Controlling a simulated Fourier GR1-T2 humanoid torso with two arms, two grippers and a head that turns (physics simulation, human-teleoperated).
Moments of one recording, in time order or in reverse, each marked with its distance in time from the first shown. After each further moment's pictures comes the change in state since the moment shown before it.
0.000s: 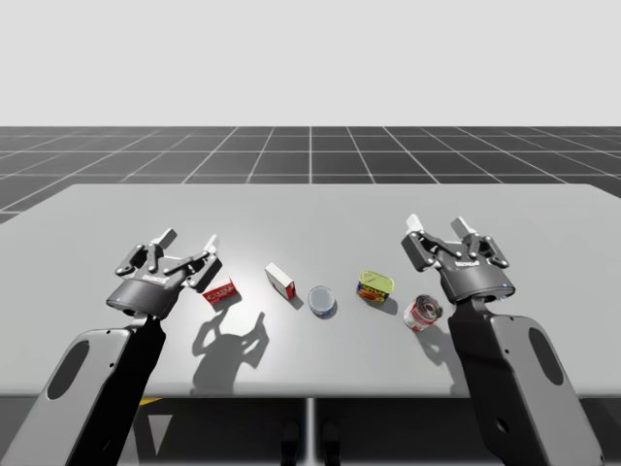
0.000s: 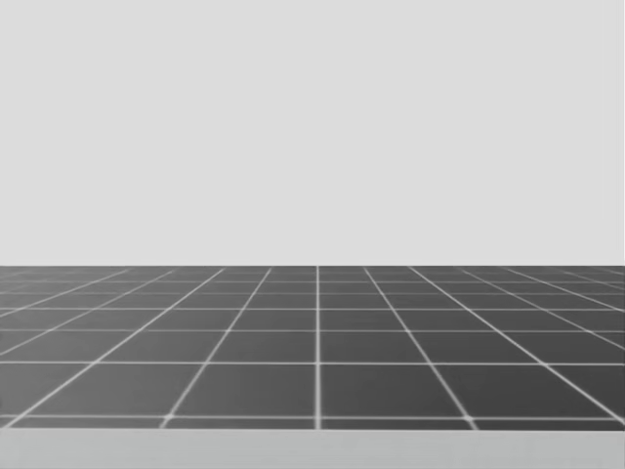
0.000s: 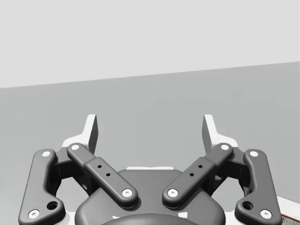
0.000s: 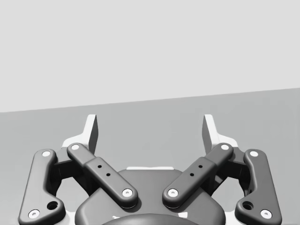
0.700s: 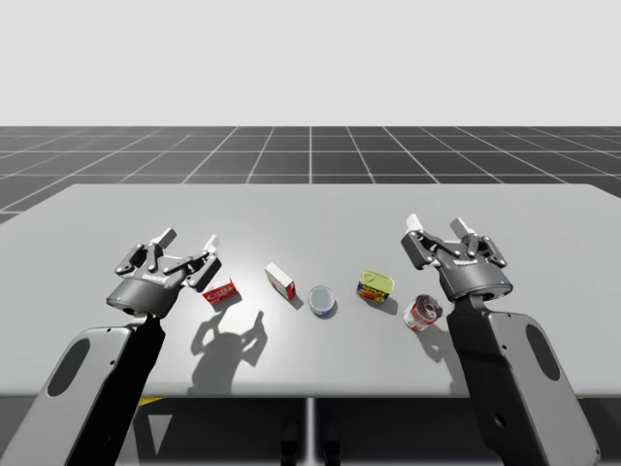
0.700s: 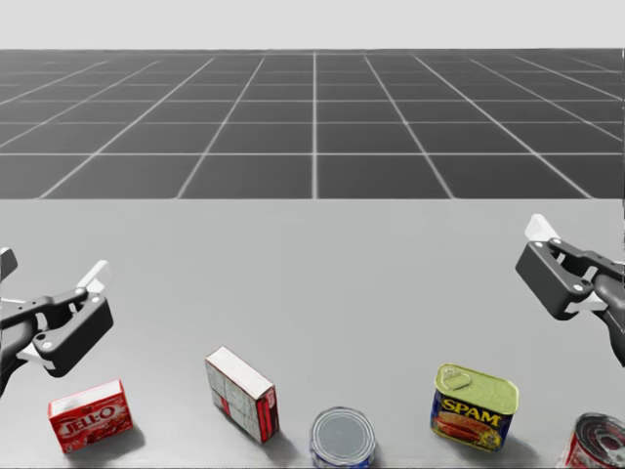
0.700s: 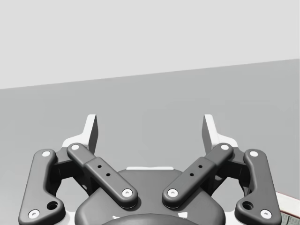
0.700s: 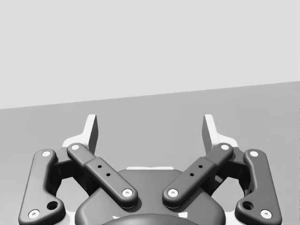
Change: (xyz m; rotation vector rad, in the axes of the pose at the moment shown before) left arm -0.001 0.003 -0.002 0.000 0.004 -0.014; right arm -0.002 -0.001 -0.004 -0.014 0.020 -0.005
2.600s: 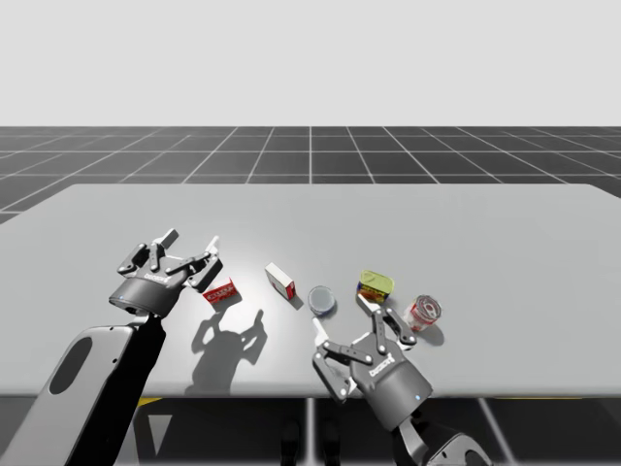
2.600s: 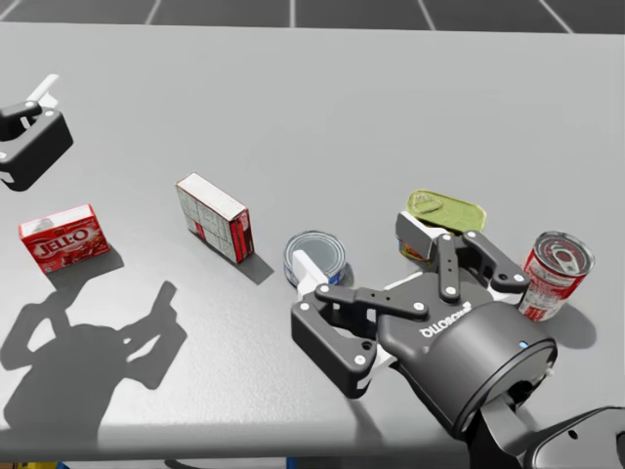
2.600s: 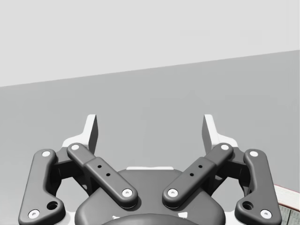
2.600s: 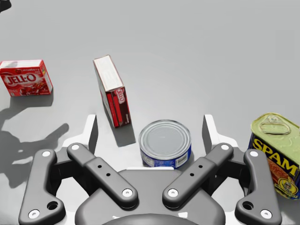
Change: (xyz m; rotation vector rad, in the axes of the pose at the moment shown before) left arm -0.002 0.000 -0.002 -0.011 0.019 -0.018; right arm -0.057 0.117 0.116 0.455 0.297 0.064
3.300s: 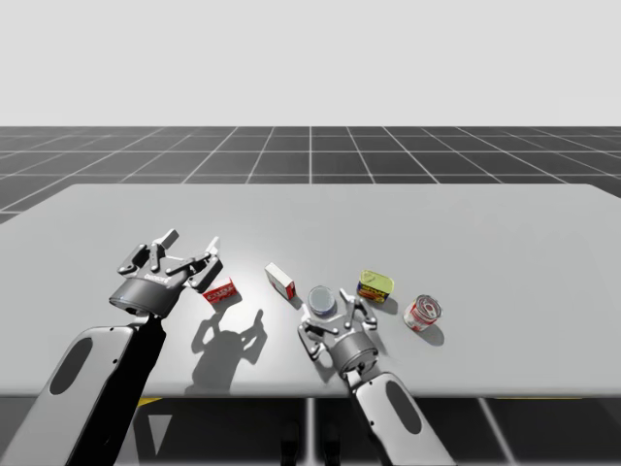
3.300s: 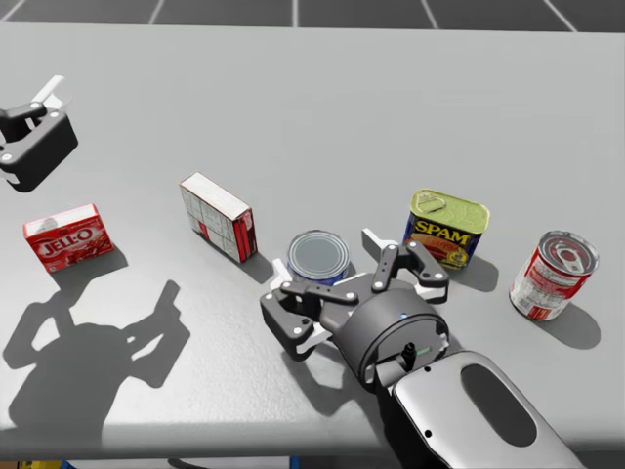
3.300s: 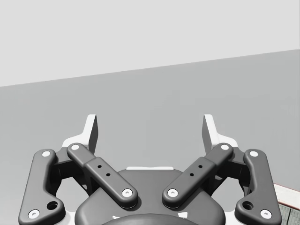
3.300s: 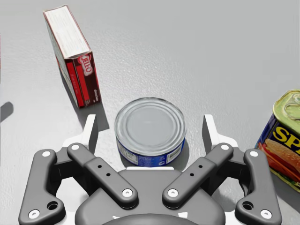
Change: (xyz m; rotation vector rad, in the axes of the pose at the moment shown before) left arm -0.001 0.000 0.000 -0.001 0.000 -0.002; right arm -0.052 0.003 -0.071 -0.121 0.132 0.068
